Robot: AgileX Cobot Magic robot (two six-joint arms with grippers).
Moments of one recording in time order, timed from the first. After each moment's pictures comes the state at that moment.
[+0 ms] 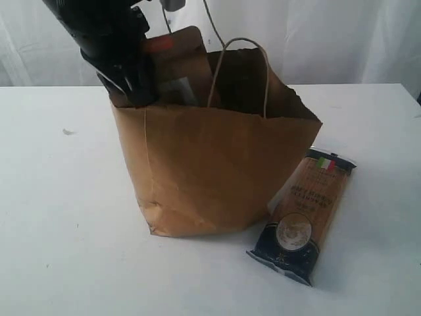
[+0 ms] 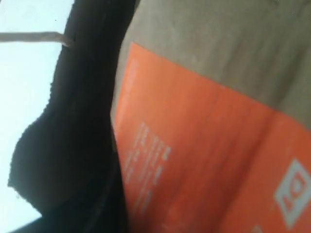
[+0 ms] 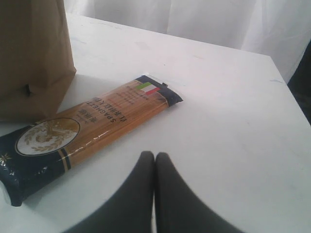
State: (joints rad) left arm -0.65 1.64 -1.70 0.00 1.19 0.55; right arm 0.19 0.01 0.00 -0.15 0.36 0.02
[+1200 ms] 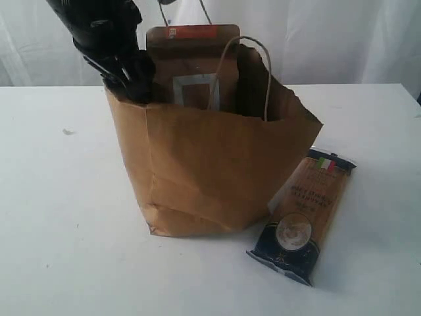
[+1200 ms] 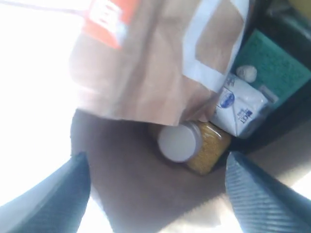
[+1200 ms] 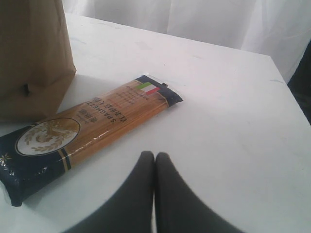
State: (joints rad) left arm -0.65 1.65 -1.75 0.12 1.21 0.45; right arm 0.19 0.01 0.00 -0.15 0.36 0.02
